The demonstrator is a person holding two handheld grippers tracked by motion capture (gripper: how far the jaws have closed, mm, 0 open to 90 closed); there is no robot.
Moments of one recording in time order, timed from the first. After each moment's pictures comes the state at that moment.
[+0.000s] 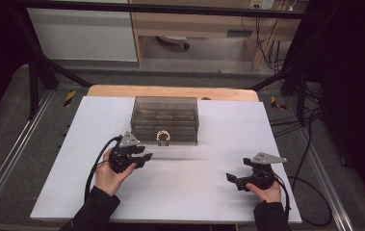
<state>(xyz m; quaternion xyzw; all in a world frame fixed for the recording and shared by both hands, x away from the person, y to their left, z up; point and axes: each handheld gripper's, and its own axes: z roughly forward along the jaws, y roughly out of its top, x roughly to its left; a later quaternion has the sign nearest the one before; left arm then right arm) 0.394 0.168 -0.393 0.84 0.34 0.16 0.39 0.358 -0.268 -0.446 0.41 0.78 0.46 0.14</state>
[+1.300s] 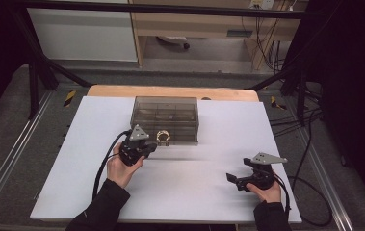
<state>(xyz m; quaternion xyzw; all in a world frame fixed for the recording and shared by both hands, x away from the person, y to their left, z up) 0.412 0.147 -0.393 0.83 0.36 0.15 0.40 0.358 -0.268 -0.446 0.41 0.78 0.46 0.14</state>
